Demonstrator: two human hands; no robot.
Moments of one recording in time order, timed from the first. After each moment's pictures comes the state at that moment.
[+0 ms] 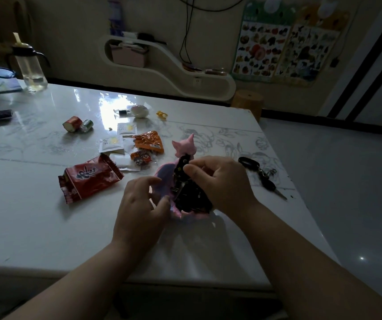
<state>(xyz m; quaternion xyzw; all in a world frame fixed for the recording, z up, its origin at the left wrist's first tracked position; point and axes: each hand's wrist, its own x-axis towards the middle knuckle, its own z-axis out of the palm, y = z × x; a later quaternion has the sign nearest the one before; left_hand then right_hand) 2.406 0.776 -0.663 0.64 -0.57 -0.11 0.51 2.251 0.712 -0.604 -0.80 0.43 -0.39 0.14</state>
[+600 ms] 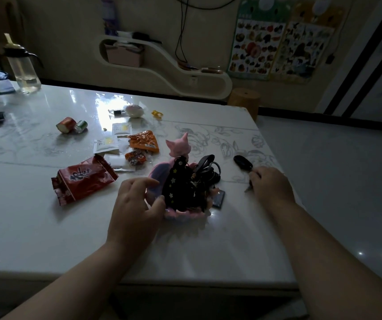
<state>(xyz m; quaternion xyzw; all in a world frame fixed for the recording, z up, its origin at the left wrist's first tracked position) 2.403 0.775 -0.662 0.65 -0.58 -0.08 0.49 2.143 0.645 -0.658 -0.68 0.69 -0.24 0.07</state>
